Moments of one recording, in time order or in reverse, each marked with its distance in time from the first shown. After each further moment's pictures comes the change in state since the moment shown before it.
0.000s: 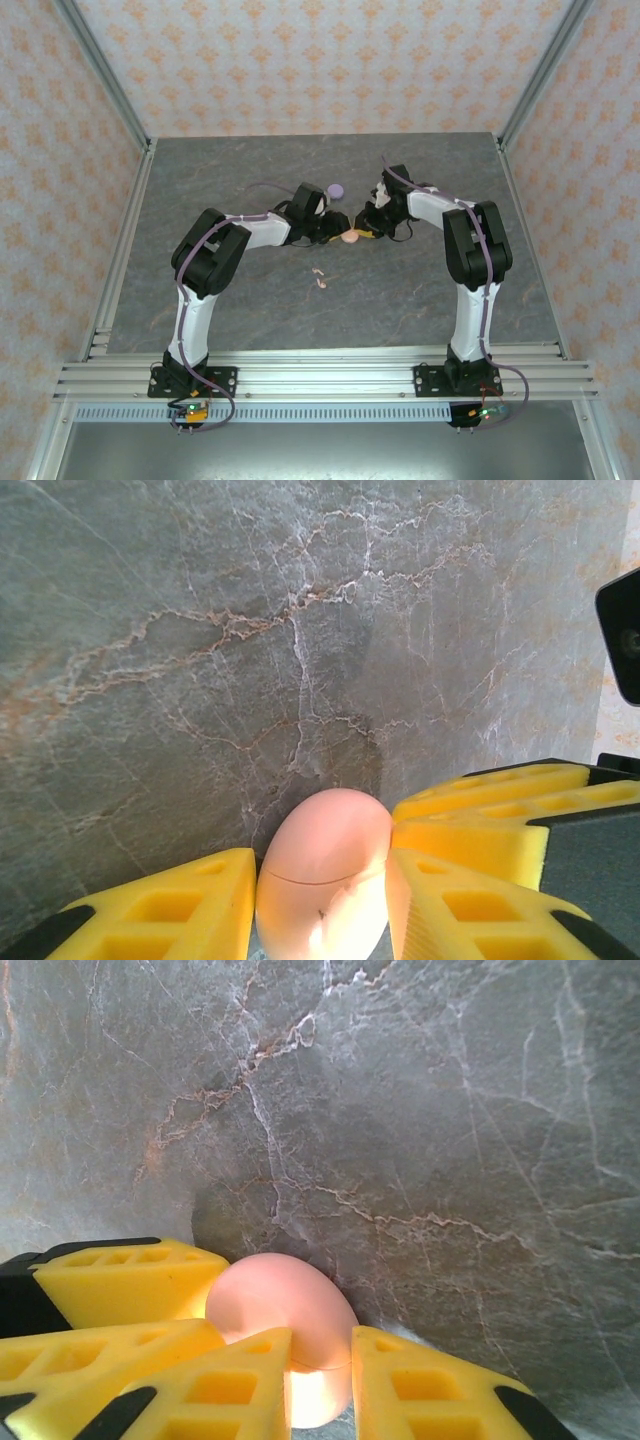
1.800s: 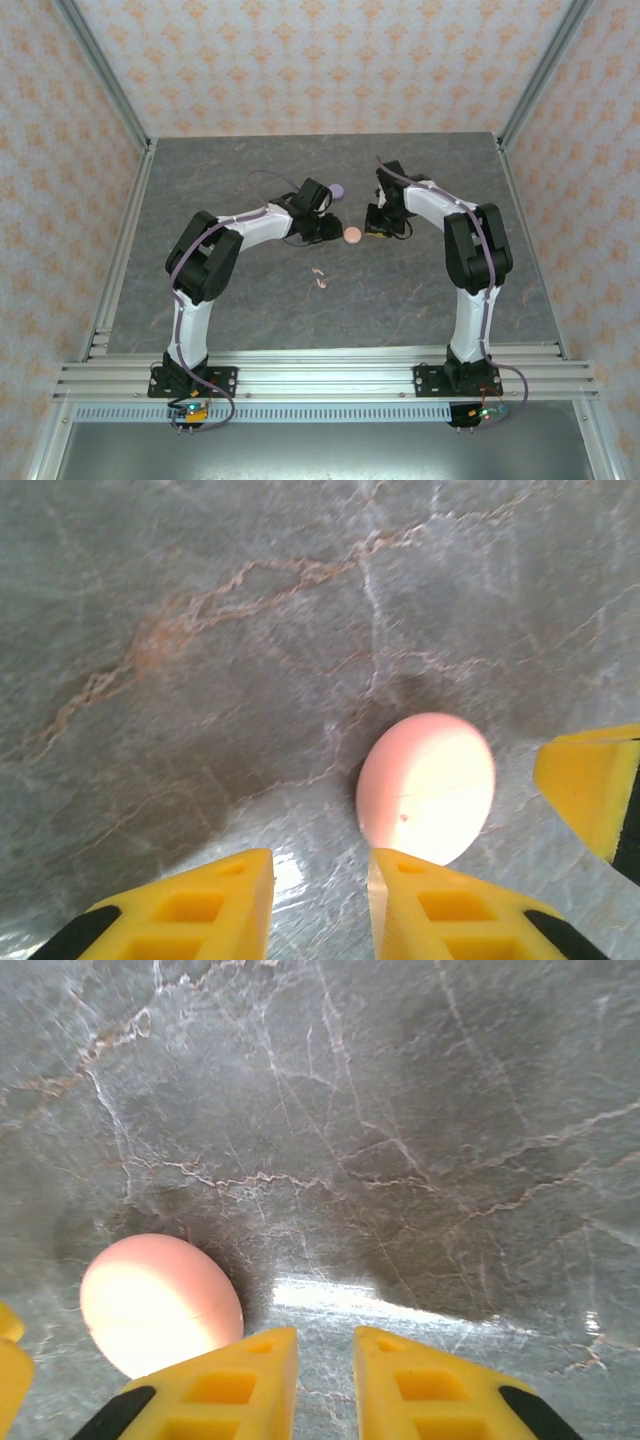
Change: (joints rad) left arm -0.021 -0.060 0.105 -0.365 -0.149 0.204; right arm 0.024 -0.042 0.069 -0.211 0.299 -0.075
